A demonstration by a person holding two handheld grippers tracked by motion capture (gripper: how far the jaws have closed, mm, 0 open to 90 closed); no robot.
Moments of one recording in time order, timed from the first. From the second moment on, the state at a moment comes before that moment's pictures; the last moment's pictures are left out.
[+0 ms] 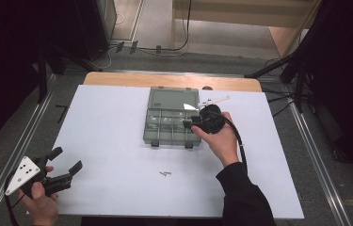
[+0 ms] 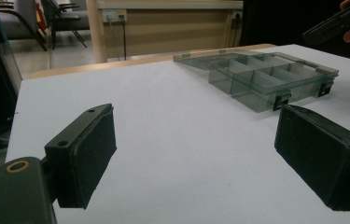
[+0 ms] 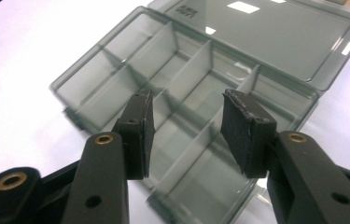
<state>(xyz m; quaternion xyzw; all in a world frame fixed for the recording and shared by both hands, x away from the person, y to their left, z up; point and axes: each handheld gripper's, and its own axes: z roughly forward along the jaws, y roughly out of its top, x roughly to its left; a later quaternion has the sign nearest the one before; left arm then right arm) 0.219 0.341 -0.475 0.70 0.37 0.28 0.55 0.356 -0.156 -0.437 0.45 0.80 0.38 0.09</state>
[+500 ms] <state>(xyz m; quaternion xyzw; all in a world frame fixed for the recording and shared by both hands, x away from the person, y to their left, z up) 0.219 0.340 -0.475 0.70 0.37 0.28 0.55 0.310 -0.144 -0.435 0.41 0.82 0.39 0.08</state>
